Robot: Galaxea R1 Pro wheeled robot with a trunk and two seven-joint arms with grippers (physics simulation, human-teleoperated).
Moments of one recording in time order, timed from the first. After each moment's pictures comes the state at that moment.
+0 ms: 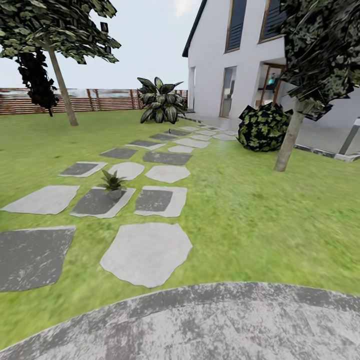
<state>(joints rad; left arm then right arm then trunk) -0.20 0.09 0.19 -0.28 0.05 -0.32 0.03 -0.03 -0.03 0.00 -0.54 0.01 -0.28 0.00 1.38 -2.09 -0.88</state>
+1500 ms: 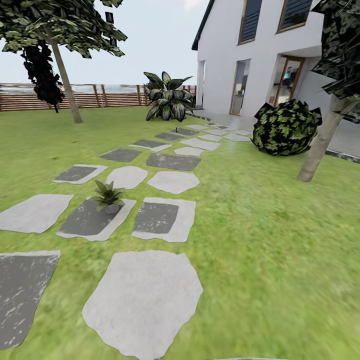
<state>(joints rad) -0.20 0.09 0.19 -0.28 0.05 -0.32 0.03 -0.03 -0.05 0.00 -0.54 0.01 -0.28 0.00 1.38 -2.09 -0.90</state>
